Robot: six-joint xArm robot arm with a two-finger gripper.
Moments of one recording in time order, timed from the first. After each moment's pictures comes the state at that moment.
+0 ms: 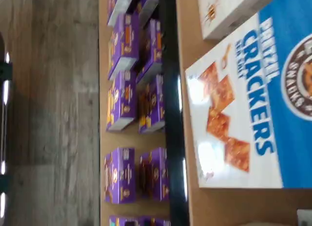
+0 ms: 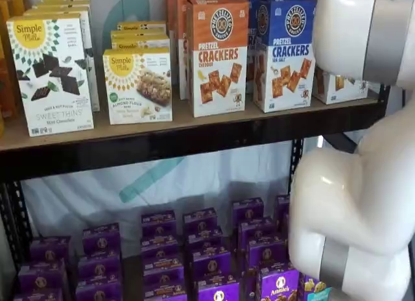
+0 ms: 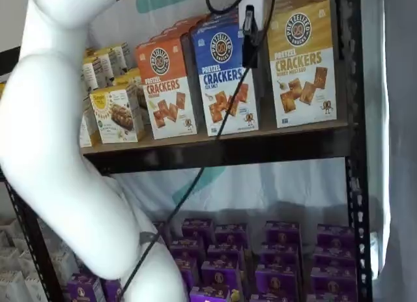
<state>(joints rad) -0.82 -0.43 -1.44 0.45 1.76 -2.23</state>
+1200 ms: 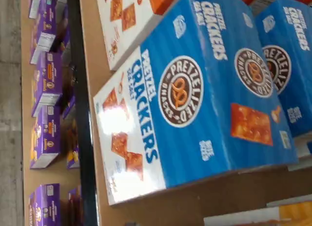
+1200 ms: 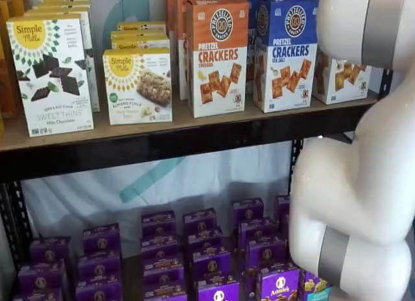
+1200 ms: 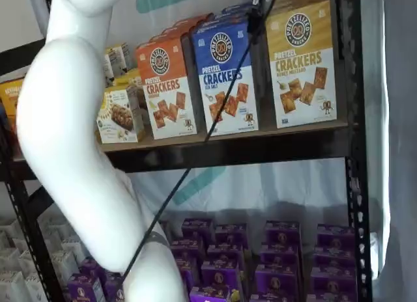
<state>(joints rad) -0.90 -0.32 -1.56 0.68 1.73 -2.20</state>
